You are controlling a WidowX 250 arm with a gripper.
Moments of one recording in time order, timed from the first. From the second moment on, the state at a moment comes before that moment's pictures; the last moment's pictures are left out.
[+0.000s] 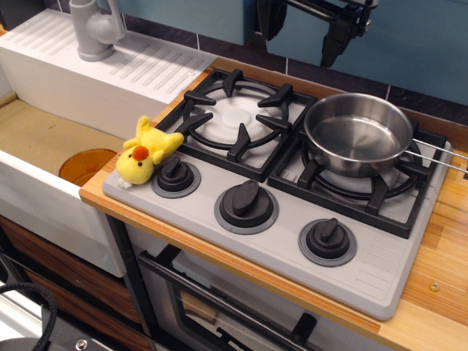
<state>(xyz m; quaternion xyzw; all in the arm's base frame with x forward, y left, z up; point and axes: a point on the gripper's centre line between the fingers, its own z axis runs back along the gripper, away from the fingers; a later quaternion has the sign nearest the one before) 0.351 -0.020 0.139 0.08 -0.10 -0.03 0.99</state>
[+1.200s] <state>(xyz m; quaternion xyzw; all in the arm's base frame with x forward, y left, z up) 0.363 -0.026 0.078 0.06 -0.13 -0.04 0.99</state>
